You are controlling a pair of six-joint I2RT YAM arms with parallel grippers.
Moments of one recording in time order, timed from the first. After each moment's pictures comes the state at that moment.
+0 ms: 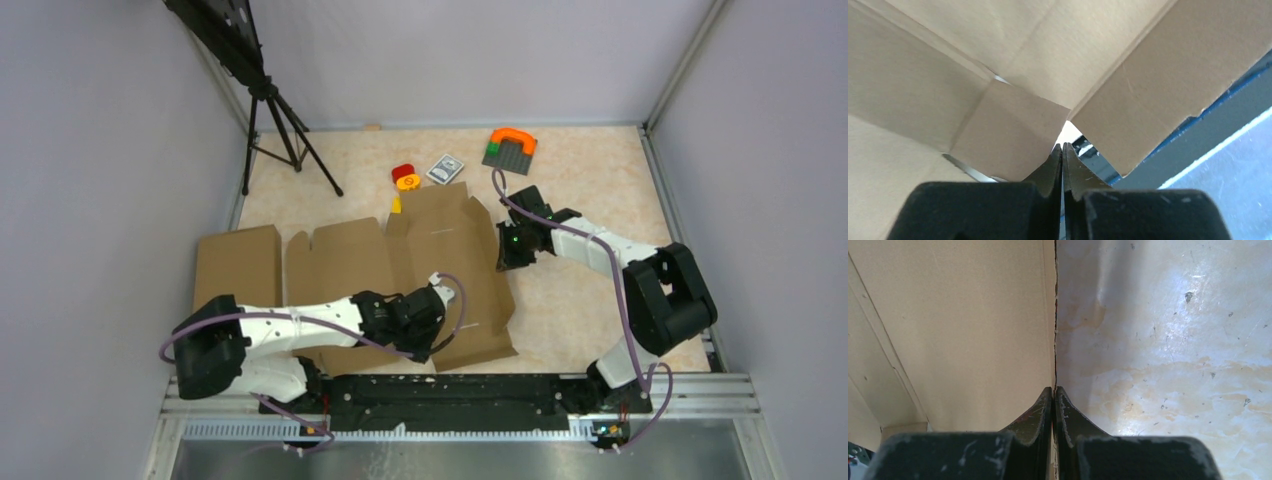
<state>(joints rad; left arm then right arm) -1.17 1.32 0.71 -0.50 0.07 -0.60 0.48 1.59 0.98 -0.48 -0.15 0.40</state>
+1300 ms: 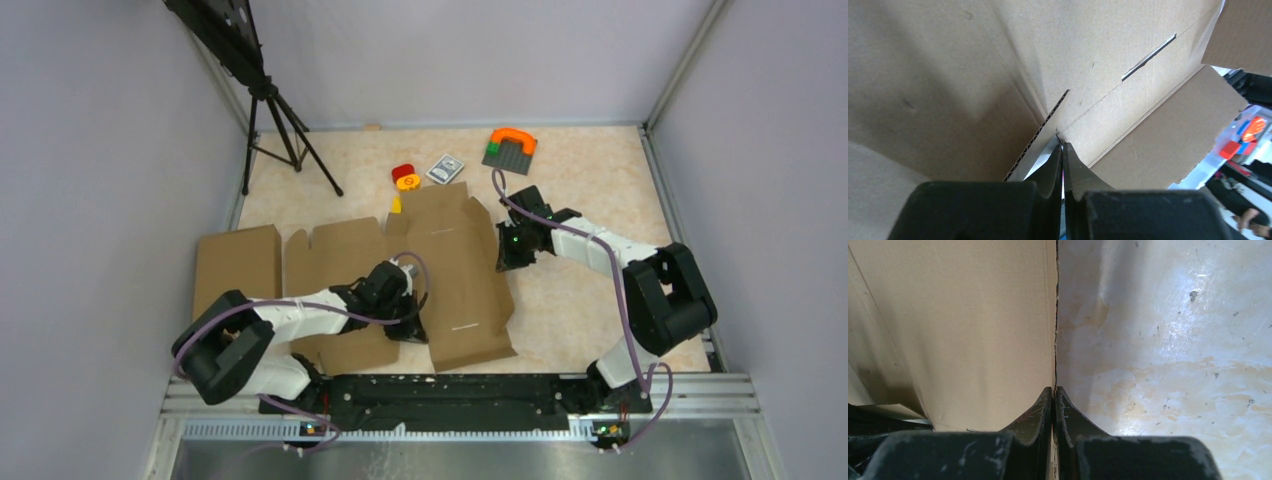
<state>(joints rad) -0.80 1.35 0.48 -0.10 0.33 -0.81 0.48 1.59 0.98 -0.48 -0.16 0.39</state>
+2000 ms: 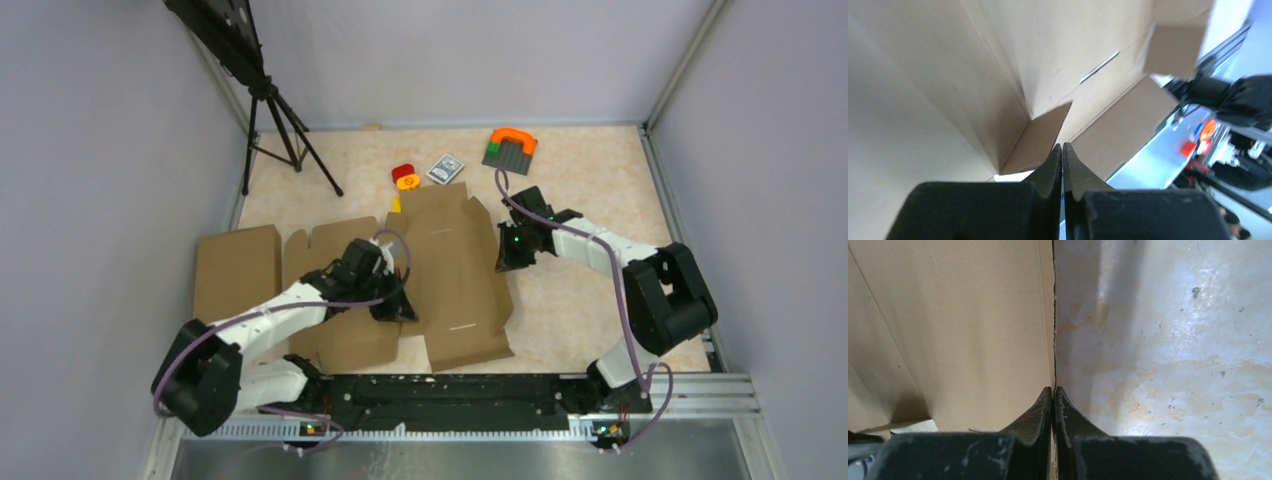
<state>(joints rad) -0.64 1.23 0.52 -0.25 0.48 -0.77 0.47 1.59 0.97 -0.47 -0.18 0.42</state>
